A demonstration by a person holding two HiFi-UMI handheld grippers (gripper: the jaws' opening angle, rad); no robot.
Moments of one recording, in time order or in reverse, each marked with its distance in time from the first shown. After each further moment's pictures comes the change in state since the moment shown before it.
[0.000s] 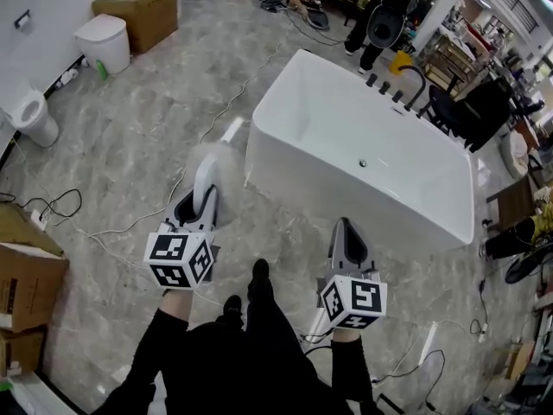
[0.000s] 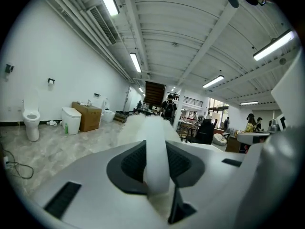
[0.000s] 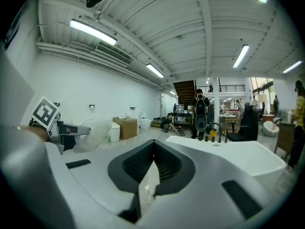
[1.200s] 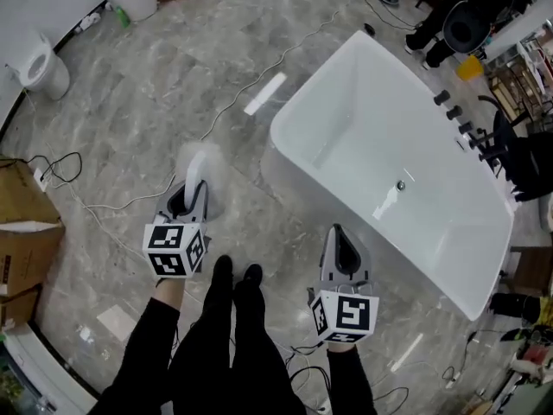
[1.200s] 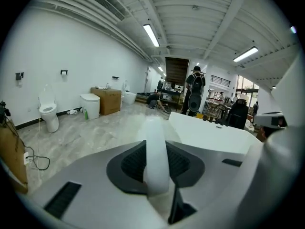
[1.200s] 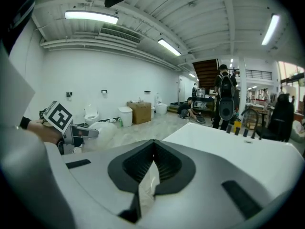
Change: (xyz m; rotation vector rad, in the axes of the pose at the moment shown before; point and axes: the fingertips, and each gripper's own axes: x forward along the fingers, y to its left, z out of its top) left arm 0.235 0.131 -0.103 -0.011 0.237 0.298; right arm 0.287 -0.035 -0.059 -0.091 0.176 0.252
